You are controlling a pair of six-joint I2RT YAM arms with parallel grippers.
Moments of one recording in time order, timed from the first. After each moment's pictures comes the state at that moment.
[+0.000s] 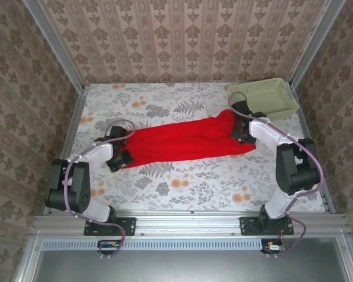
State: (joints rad) left arm -0.21 1.50 0.77 -0.65 -0.08 -0.60; right arm 0.20 1.71 1.16 -0.72 0.28 0.55
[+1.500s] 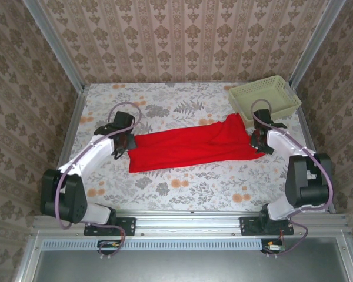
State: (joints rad) left arm -0.34 1.42 0.99 -0.75 -0.23 -0.56; right arm 0.02 1.52 0.96 -0.68 0.30 0.57
